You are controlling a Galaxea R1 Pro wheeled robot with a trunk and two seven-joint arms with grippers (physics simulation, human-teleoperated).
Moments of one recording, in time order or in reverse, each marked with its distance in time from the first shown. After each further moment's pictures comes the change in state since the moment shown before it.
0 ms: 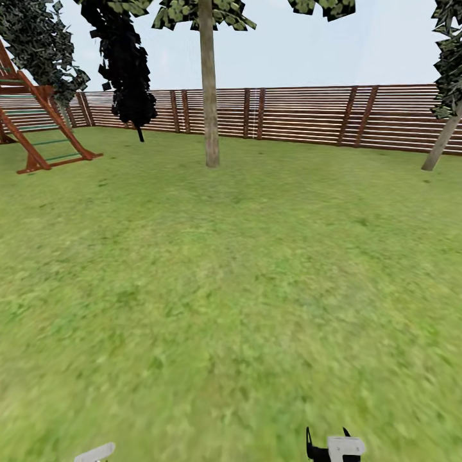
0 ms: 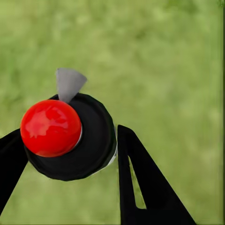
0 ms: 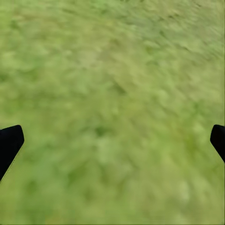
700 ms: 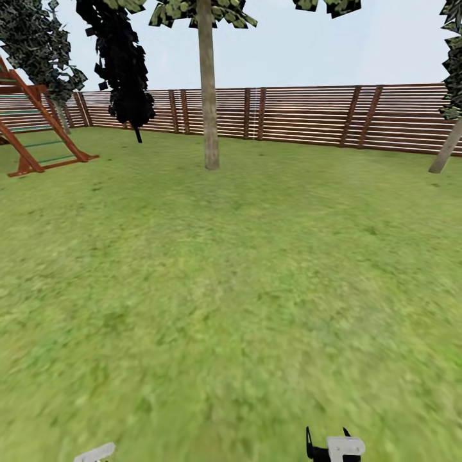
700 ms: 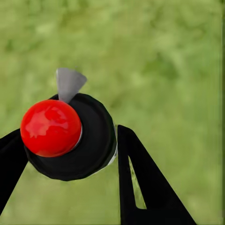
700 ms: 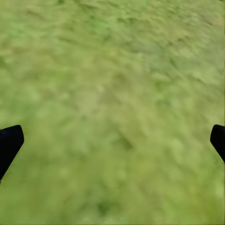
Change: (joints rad) left arm 0.000 0.000 0.000 0.000 0.000 0.000 0.000; right arm 0.000 0.000 0.000 0.000 0.000 0.000 0.000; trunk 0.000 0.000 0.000
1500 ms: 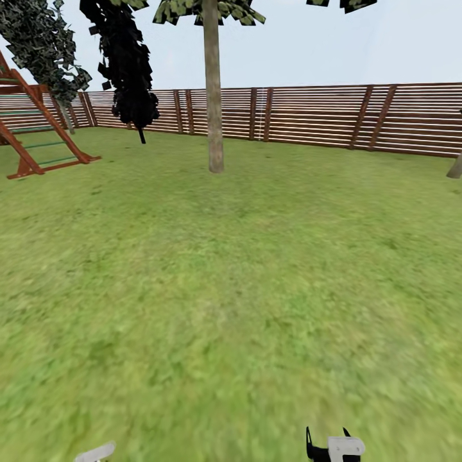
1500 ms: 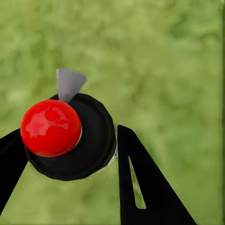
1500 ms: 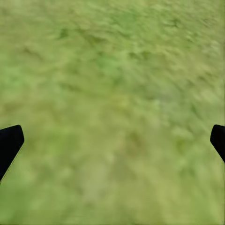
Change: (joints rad) left arm 0.000 0.000 0.000 0.000 0.000 0.000 0.000; right arm 0.000 0.000 0.000 0.000 0.000 0.000 0.000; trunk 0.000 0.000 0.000
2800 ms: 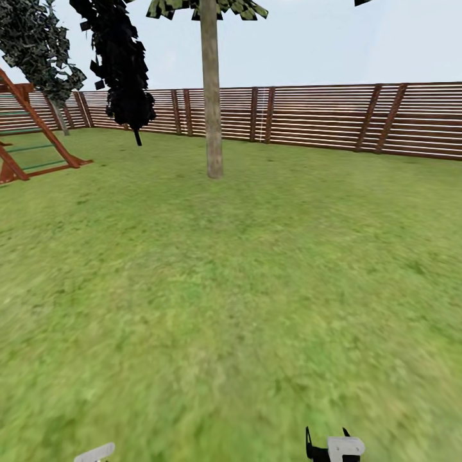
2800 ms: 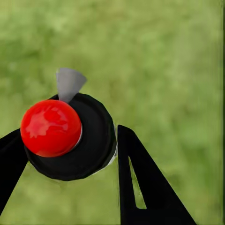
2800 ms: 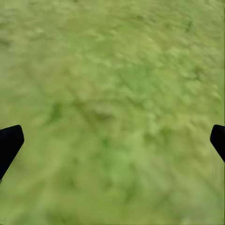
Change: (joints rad) left arm 0.000 0.000 0.000 0.000 0.000 0.000 0.000; right arm 0.000 0.002 0.000 0.000 0.000 0.000 0.000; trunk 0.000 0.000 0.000
